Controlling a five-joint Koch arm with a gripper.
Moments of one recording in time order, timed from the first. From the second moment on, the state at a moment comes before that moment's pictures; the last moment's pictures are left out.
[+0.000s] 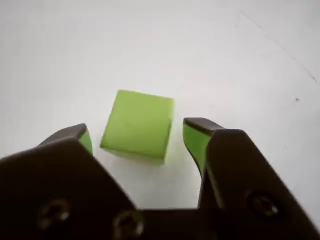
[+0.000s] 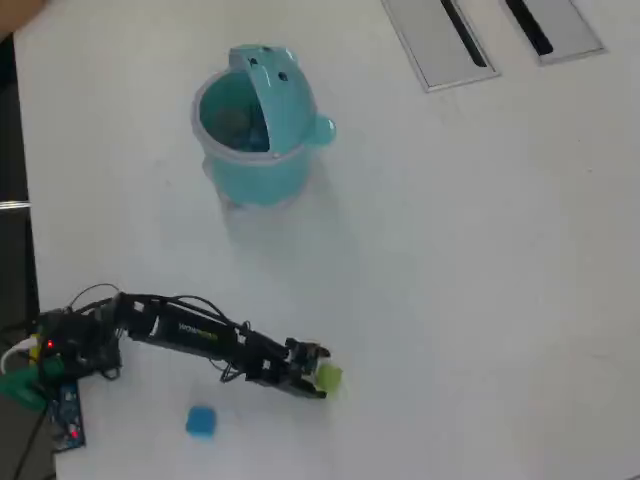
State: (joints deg) arm 28.2 59.2 86.8 15.0 -89.7
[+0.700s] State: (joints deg) arm 29.6 53.9 82.4 16.3 -89.7
